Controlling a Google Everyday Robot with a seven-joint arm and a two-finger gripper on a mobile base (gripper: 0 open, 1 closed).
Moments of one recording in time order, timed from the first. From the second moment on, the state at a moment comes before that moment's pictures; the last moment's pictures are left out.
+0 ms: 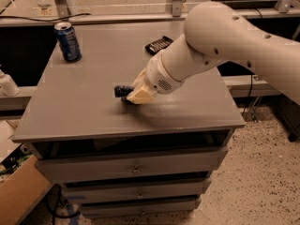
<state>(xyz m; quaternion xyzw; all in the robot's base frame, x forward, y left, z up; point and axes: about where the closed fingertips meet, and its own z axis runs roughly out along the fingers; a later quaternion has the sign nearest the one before) 0.534 0.036 0.853 -0.63 0.69 0.18 0.31</state>
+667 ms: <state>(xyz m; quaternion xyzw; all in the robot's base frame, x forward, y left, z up) 0.545 0.039 0.881 -0.62 0.68 0.17 0.34</state>
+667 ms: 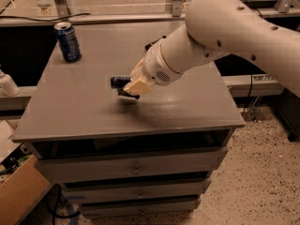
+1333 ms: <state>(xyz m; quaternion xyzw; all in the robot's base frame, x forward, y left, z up) 0.593 0.077 0.892 -0.64 0.65 0.15 0.38</state>
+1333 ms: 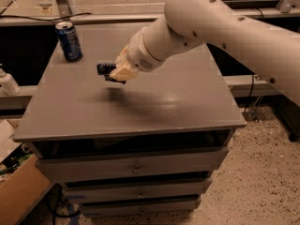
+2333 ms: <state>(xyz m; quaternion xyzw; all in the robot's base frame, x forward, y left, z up) 0.709 0.138 0.897 -0.65 0.60 0.10 0.45</state>
